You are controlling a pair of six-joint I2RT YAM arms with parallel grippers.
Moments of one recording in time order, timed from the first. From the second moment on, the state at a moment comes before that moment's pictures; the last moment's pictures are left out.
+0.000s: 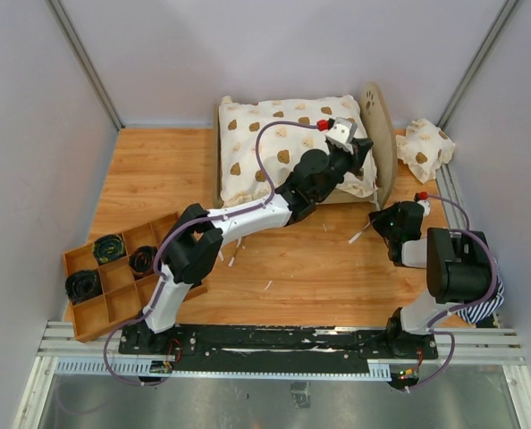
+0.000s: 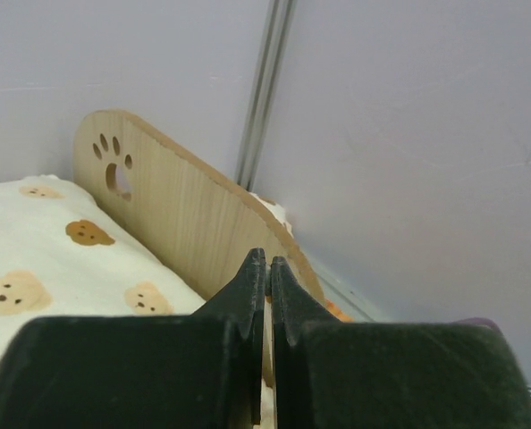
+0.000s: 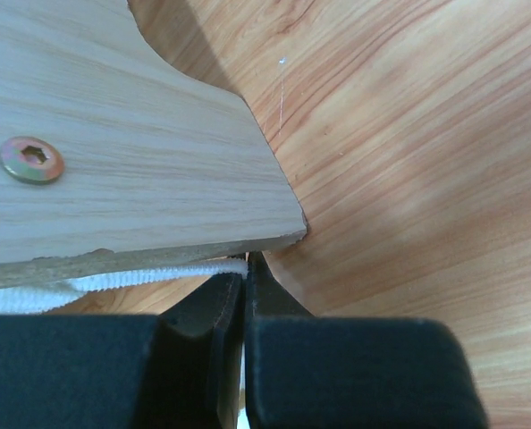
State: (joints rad) left arm -0.95 2.12 1.73 0.68 -0.21 -0.19; right arm -0.08 1.60 0.40 0.70 -0.08 0.76
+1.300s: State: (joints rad) left arm -1.10 1.62 1.01 0.54 -0.19 -0.15; right arm -0.10 1.04 0.75 -0.22 -0.10 0.46
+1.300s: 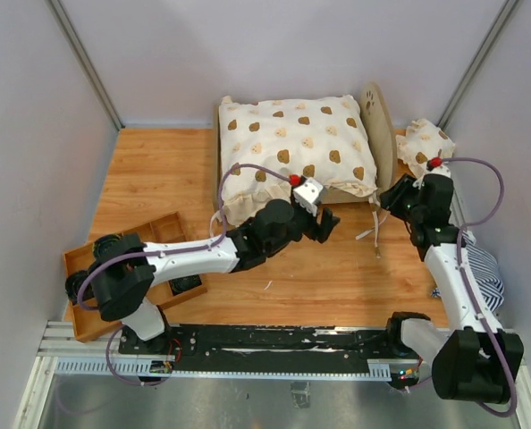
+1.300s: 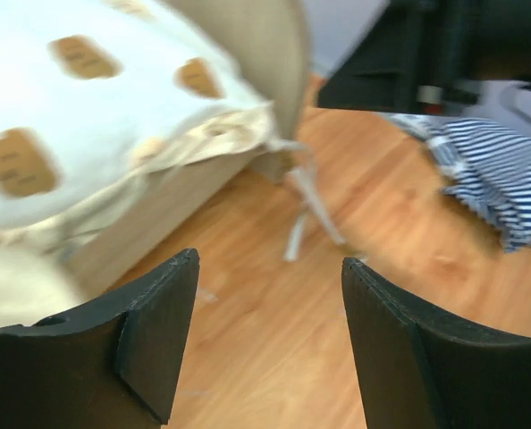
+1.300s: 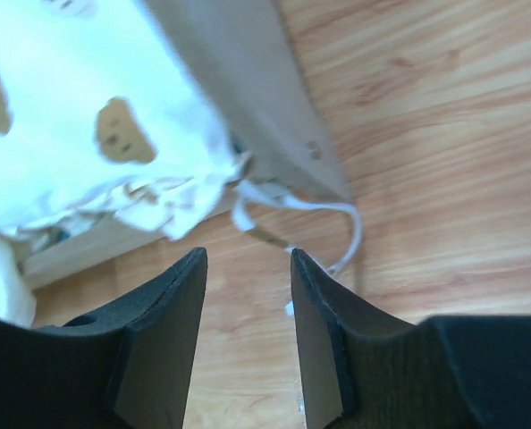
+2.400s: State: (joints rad) left arm -0.83 1.57 0.85 0.42 -0.18 -0.24; right arm 0.22 1.20 0.72 -0.06 0.23 0.99
